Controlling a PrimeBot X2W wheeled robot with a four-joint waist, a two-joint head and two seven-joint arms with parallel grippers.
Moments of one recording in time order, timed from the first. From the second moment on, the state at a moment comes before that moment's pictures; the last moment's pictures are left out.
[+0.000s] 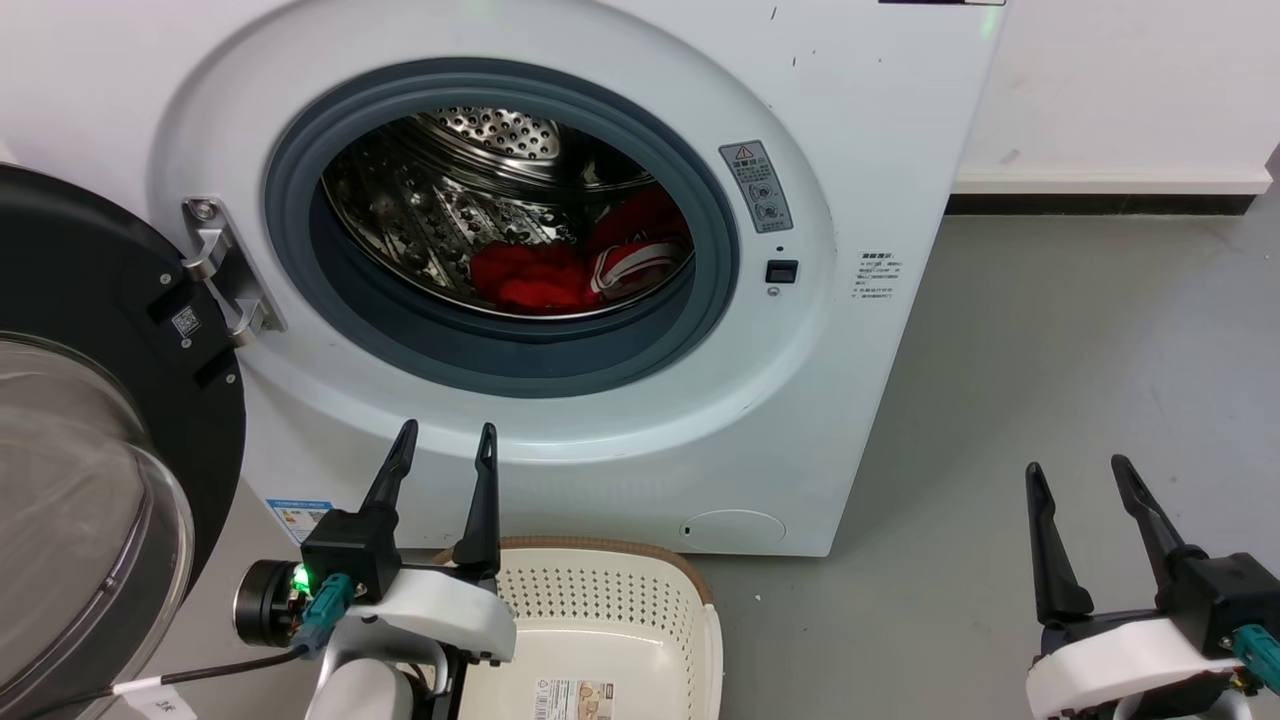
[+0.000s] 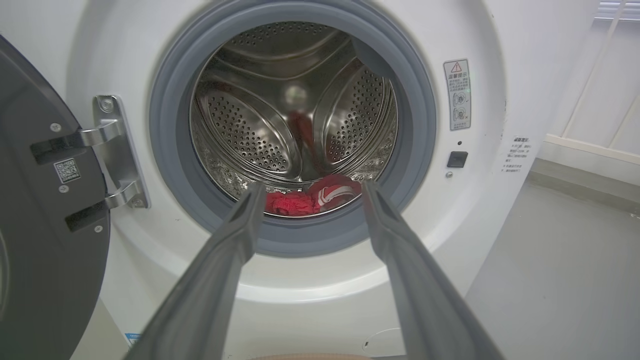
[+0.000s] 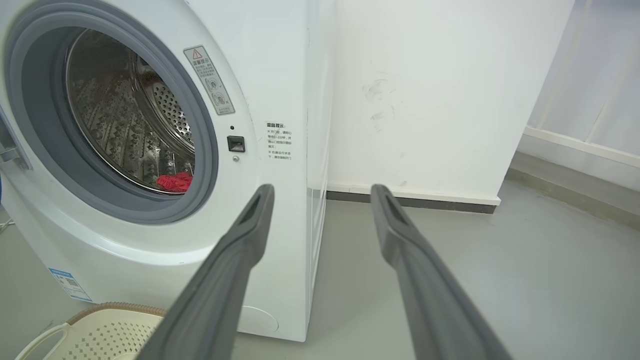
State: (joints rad) left arm -0.15 0.05 -0.11 0.24 -0.14 -0.04 -0.25; right arm 0.05 -0.05 -0.07 -0.02 0.02 0.13 -0.14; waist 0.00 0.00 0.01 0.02
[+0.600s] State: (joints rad) left arm -0.15 0.05 -0.10 0.25 -0.12 -0.03 -0.26; right arm 0.05 -0.05 -0.07 -0.01 0.00 0.13 -0.15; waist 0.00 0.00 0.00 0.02
